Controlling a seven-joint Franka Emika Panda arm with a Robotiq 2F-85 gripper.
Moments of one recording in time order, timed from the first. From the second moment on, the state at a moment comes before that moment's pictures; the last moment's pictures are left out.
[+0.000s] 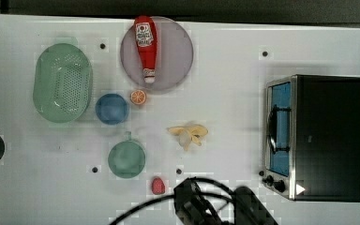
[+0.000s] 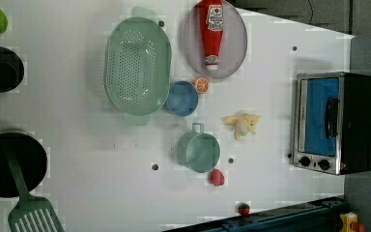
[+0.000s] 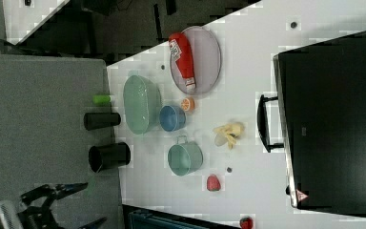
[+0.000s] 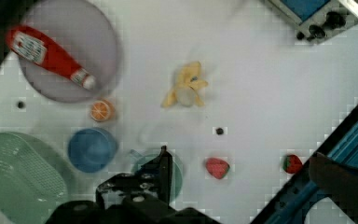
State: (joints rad) arm -0.02 -0.65 -0.05 -2.08 -0.01 -0.02 0.05
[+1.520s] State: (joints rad) arm 0.01 0.14 -0.06 -2.45 -0.01 0.94 0.05
